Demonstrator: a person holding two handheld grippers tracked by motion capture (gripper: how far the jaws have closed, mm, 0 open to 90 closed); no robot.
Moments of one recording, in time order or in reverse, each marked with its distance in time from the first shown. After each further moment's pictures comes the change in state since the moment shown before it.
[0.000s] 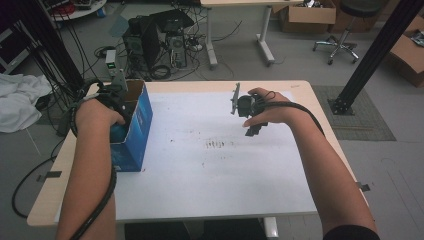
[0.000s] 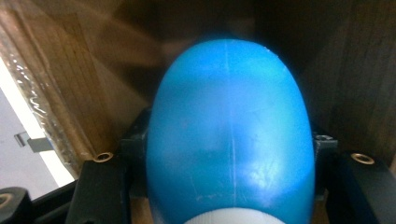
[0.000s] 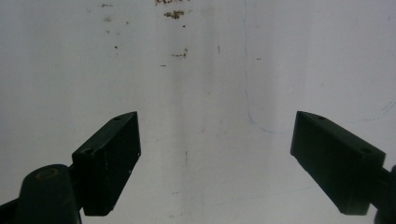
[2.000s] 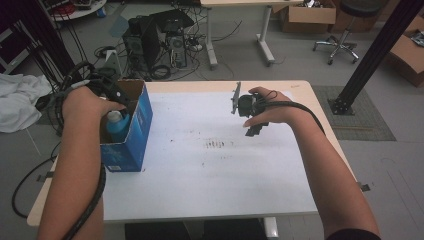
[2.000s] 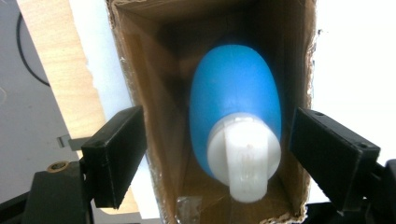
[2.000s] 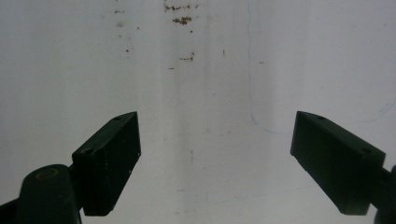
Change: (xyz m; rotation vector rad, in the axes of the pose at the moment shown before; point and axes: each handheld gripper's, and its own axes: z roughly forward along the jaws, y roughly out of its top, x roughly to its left) left arm -0.007 -0.021 -0.059 -0.125 0.066 0.031; right arm 0.005 0.001 -0.009 -0.013 0.003 -0.005
